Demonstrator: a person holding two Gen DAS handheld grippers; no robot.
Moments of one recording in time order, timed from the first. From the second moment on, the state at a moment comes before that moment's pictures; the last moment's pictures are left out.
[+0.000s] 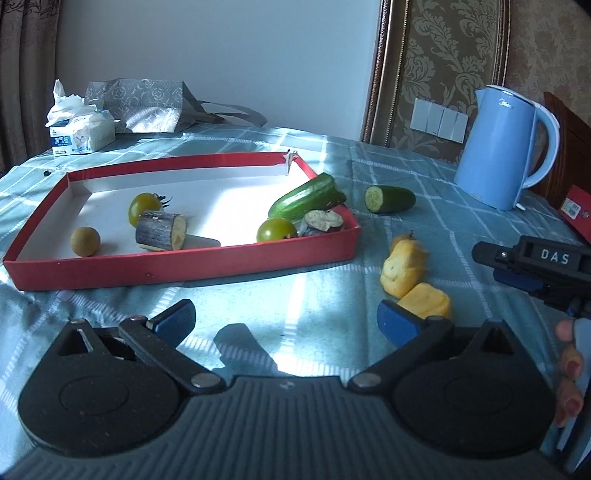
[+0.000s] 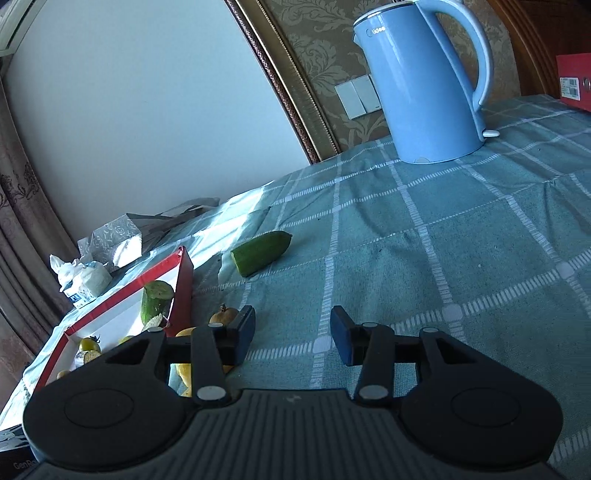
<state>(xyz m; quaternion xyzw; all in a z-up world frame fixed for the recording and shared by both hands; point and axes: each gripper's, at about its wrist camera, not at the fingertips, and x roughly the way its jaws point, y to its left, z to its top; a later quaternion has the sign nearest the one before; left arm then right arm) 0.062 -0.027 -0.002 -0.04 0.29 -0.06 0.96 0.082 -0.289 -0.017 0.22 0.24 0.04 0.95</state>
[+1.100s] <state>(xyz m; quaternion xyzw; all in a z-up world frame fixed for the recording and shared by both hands) 0.078 -0.086 -0.016 -0.01 0.29 -0.22 0.93 0.085 -0.297 -0.021 0.23 0.25 0.03 0.94</state>
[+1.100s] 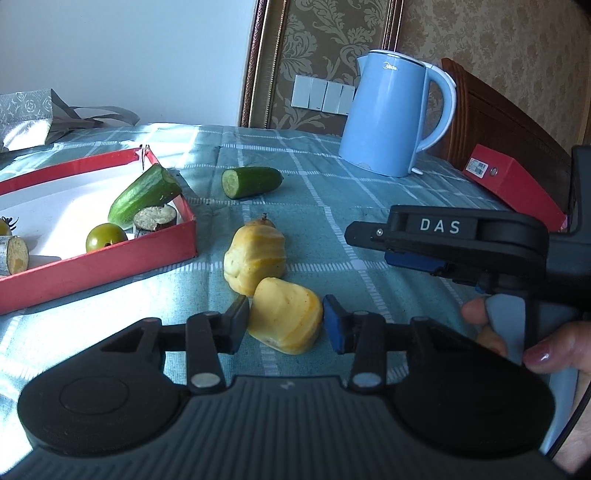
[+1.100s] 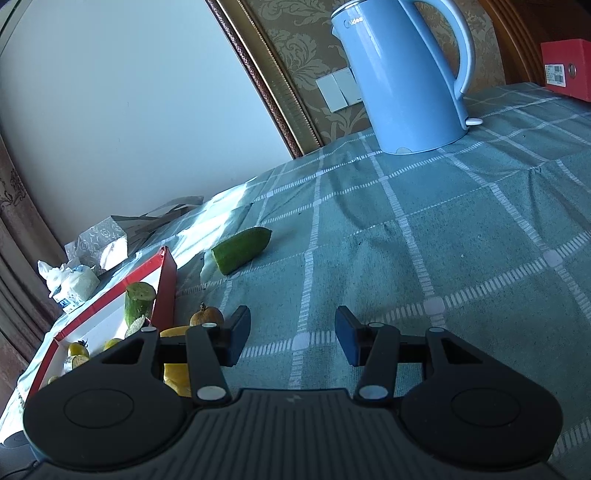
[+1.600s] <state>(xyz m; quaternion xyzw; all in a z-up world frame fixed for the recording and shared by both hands) 0.075 -0.036 -0.017 -0.03 0.29 -0.22 0.93 0.084 -0.286 -0.020 0.21 0.25 0.05 0.94</state>
